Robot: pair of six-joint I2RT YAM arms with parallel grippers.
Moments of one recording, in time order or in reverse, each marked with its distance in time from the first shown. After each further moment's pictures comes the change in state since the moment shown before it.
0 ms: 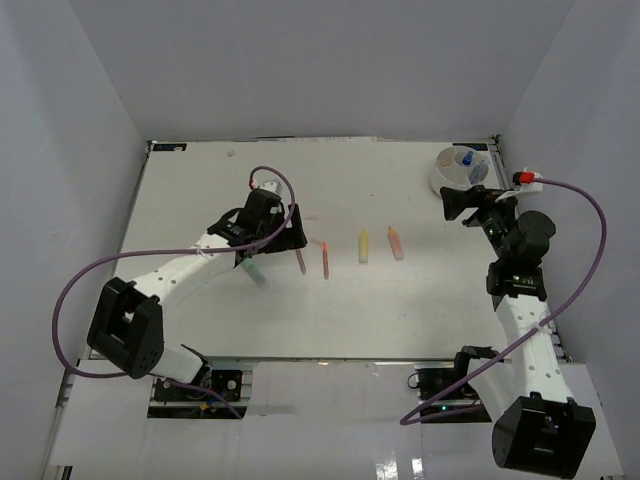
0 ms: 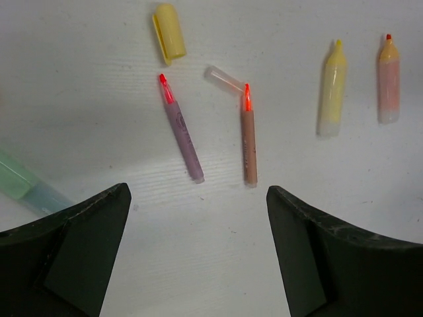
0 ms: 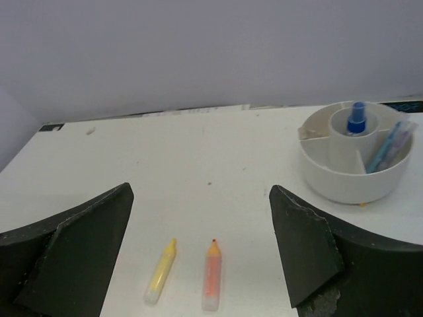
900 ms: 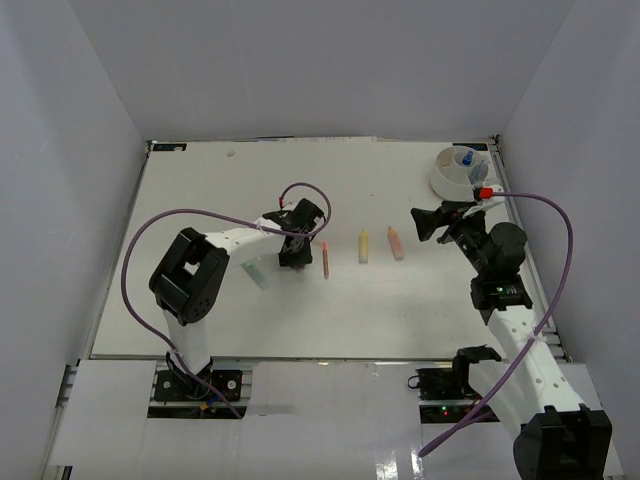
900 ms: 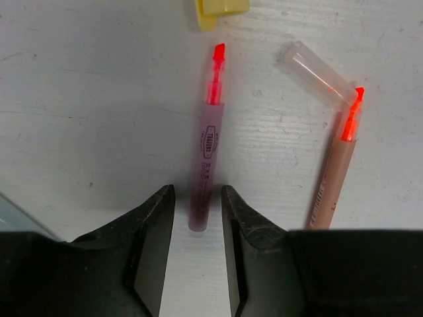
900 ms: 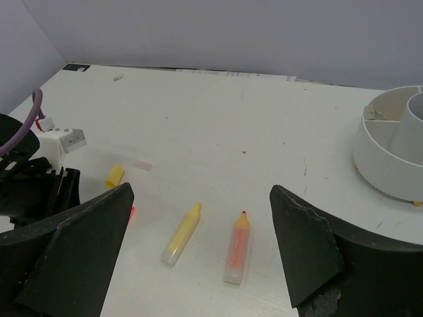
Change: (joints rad) left arm -0.145 0.440 0.198 -0.180 -0.205 -0.152; right arm 0.231 -0.071 -0.137 0.012 0.040 -0.109
